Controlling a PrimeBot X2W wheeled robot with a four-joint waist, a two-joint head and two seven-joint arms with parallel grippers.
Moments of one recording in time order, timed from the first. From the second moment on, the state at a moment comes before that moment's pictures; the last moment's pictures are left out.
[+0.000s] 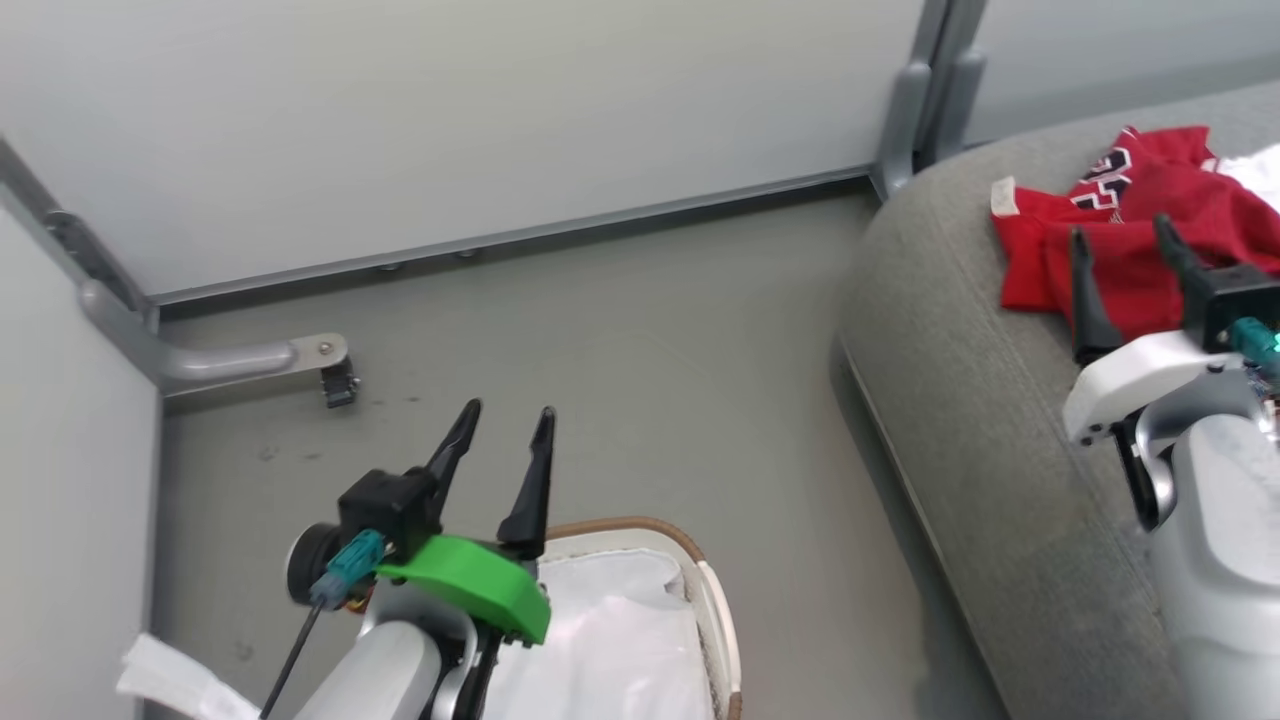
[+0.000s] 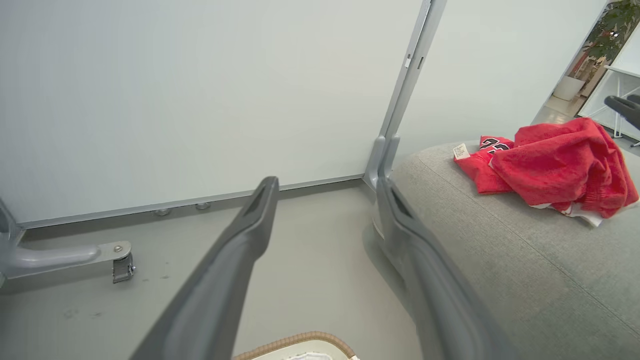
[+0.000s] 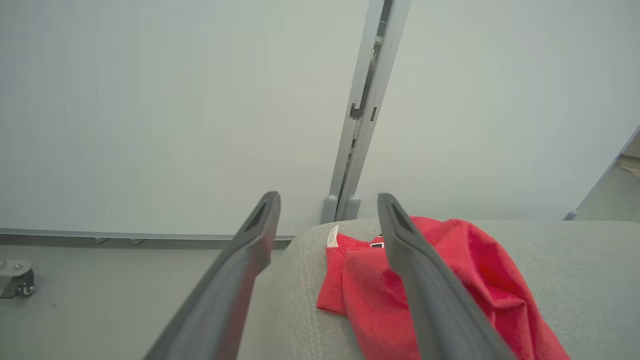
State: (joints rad) left arm -0.31 0.20 -0.60 0.32 -0.60 0.06 -0.26; right arm -0.57 -0.18 -0.14 0.61 -0.03 0.13 -0.26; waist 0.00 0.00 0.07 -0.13
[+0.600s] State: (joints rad) left arm -0.02 0.21 -0.34 0.23 -0.55 0.09 -0.26; right arm -0.27 -0.05 -0.05 0.42 0.04 0.13 -0.26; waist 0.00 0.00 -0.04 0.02
